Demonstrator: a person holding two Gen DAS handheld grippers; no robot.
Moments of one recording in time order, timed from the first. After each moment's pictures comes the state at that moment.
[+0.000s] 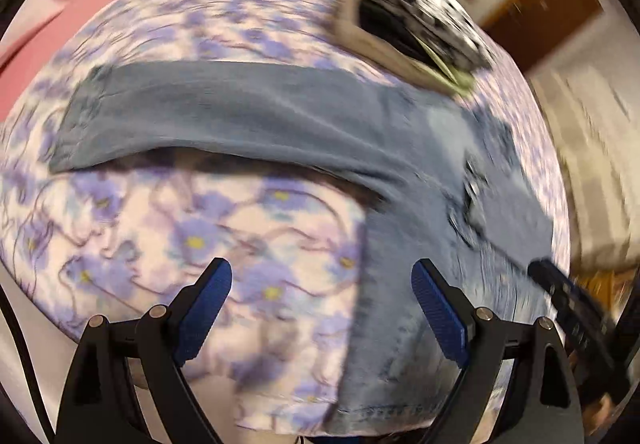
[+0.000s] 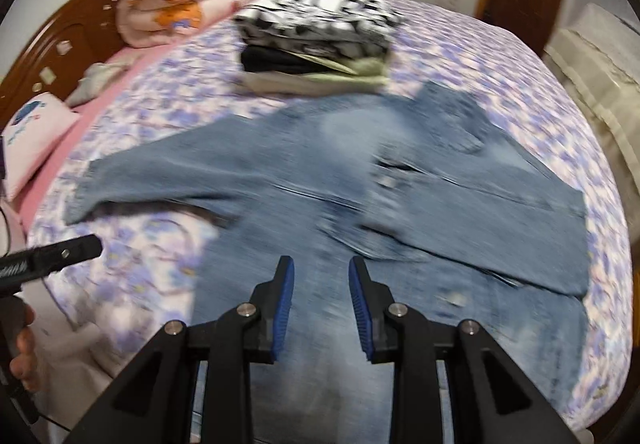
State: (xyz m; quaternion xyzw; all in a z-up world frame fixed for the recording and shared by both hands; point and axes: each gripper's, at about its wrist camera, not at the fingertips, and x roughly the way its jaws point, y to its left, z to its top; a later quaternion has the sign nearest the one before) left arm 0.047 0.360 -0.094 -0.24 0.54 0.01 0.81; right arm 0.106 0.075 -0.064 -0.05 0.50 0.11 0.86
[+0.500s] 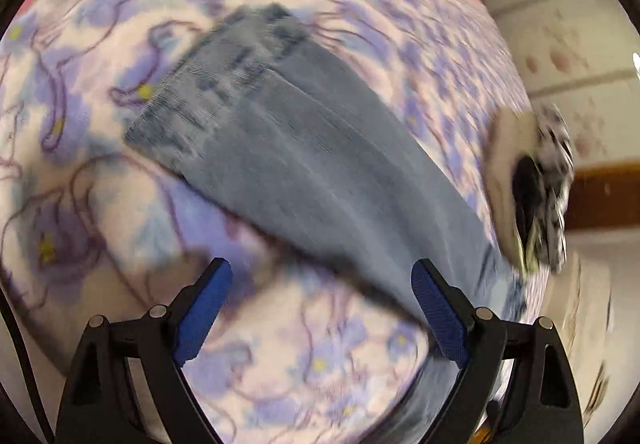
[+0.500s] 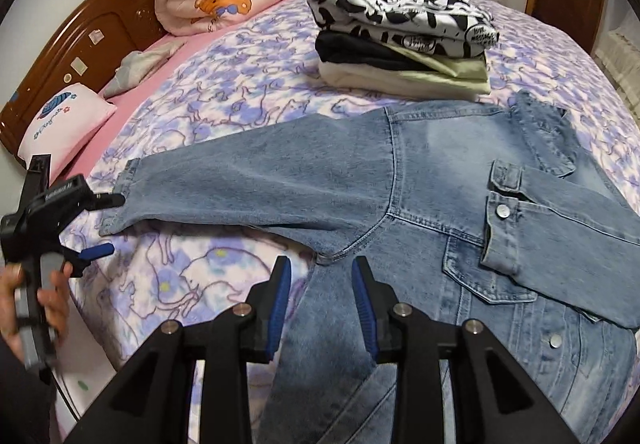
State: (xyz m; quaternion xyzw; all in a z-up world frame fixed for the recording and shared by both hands) left arm 0.065 0.538 -0.184 -0.48 0.49 0.16 0.70; right arm 0.148 0.157 -0.096 -0.03 0.52 0.17 0.84
